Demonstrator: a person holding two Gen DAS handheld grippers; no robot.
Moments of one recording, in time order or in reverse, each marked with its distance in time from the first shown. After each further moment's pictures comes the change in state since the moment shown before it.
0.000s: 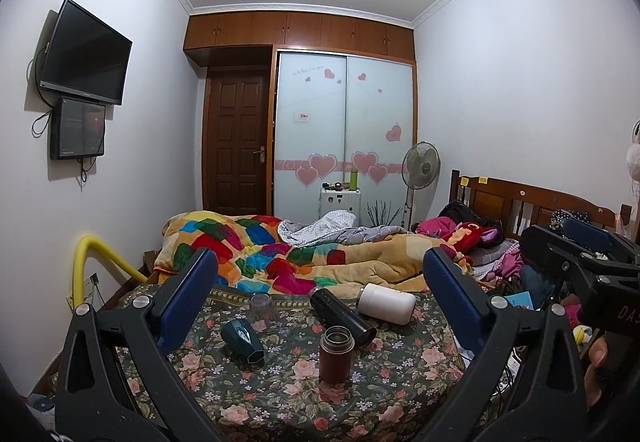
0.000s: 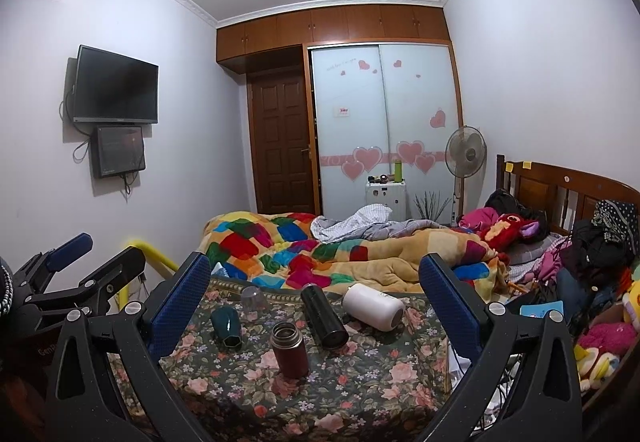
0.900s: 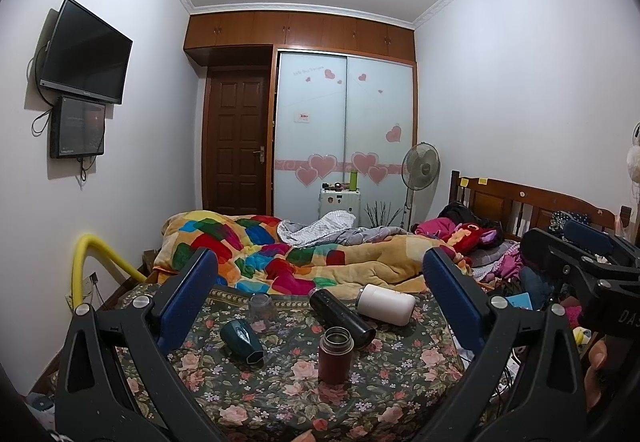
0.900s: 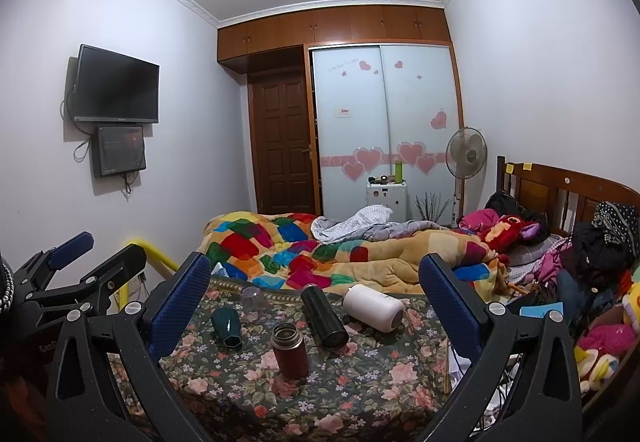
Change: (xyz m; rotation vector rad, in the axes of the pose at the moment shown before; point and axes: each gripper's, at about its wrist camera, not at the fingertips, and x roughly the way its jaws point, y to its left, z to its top) left arm 0.003 -0.002 -0.003 -0.001 -0.002 -0.001; right arm 0.001 -0.002 0.003 -0.003 0.005 0.005
